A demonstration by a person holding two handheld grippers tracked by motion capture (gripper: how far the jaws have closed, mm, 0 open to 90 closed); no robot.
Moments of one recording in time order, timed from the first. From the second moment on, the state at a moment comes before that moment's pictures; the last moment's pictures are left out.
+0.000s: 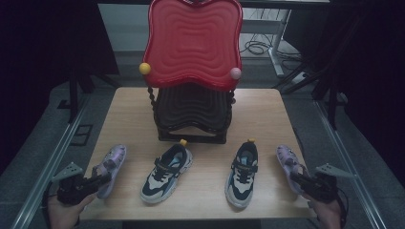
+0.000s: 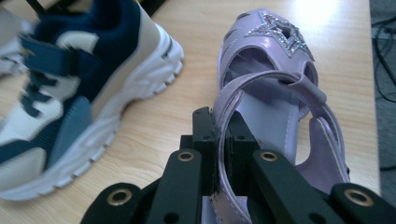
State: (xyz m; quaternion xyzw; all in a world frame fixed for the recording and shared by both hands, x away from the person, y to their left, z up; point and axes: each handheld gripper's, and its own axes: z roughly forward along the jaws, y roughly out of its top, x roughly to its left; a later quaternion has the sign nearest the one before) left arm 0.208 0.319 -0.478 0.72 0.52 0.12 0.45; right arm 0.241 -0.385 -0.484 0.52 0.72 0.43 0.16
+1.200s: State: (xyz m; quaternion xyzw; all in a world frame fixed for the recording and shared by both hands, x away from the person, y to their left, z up) left arm 0.243 0.256 -0.417 0.73 0.42 0.13 0.52; right arm 0.253 -0.304 -0.408 0.37 0.72 0.55 0.18
